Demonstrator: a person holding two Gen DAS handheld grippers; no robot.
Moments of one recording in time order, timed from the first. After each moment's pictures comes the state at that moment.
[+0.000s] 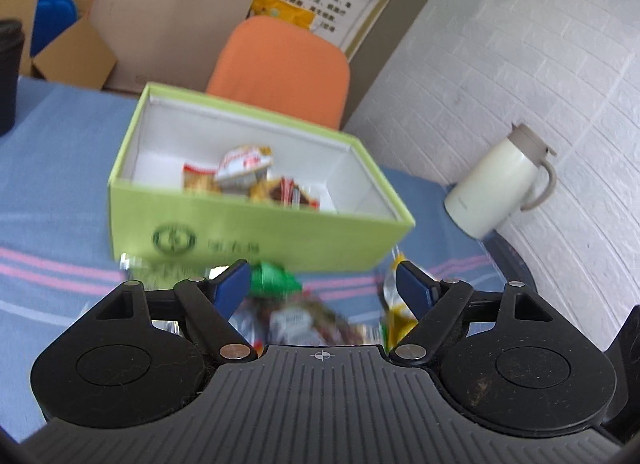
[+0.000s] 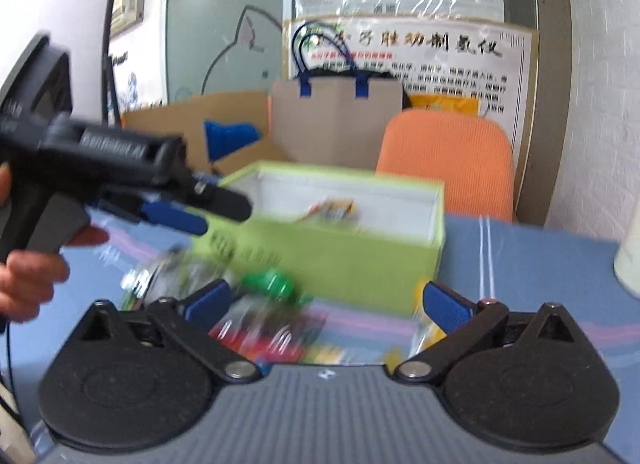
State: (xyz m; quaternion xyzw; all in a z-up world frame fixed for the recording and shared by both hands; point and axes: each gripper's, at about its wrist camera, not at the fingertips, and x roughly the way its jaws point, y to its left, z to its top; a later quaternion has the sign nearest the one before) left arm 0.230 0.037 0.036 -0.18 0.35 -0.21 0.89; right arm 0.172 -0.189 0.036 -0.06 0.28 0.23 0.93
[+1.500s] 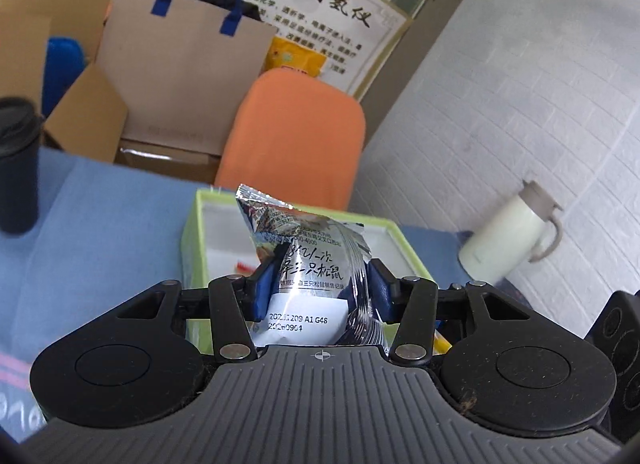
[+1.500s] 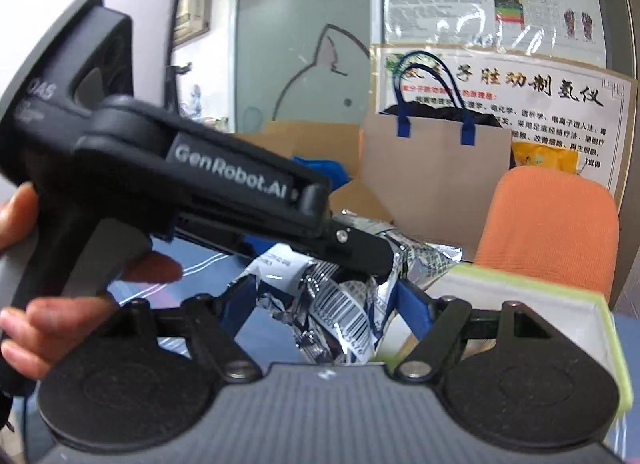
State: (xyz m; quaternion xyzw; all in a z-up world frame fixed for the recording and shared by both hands) left arm 0.321 0.121 0.085 -0.19 0.32 -0.21 0.91; right arm 0.289 -0.041 0.072 -0.06 0.24 0.32 0.92
